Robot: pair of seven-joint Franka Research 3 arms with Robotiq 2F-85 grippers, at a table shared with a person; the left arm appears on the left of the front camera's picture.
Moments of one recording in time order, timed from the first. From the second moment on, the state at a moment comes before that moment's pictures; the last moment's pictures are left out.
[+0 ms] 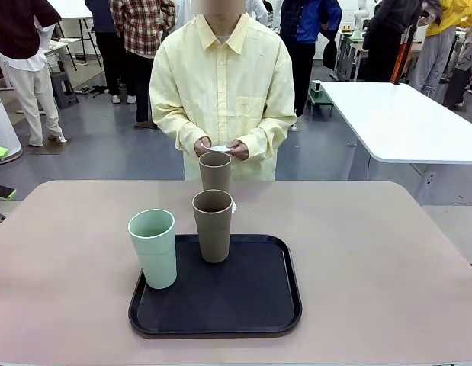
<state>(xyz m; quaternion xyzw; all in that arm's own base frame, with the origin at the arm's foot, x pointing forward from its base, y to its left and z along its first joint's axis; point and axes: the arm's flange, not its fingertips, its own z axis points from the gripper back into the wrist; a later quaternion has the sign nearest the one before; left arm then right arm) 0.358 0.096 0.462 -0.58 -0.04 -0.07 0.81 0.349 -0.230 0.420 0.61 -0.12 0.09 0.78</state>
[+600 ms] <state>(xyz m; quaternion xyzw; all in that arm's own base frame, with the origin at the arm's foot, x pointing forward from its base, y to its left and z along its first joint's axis) 0.358 0.096 0.462 -0.58 -0.04 -0.07 0.81 0.349 -0.232 0.418 0.61 -0.12 0.09 0.78</state>
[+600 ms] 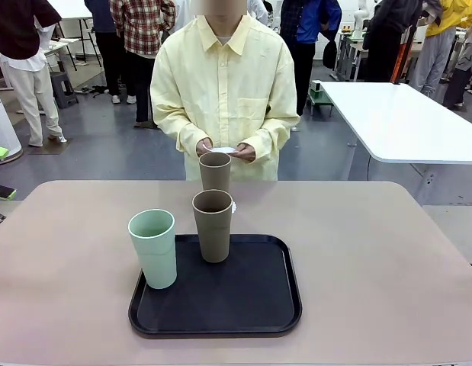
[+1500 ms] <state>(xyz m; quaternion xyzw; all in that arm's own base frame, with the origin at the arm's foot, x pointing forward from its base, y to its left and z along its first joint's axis) 0.358 0.096 0.462 -0.58 -0.04 -0.07 0.81 0.349 -0.231 0.418 0.61 -0.12 0.09 0.78</state>
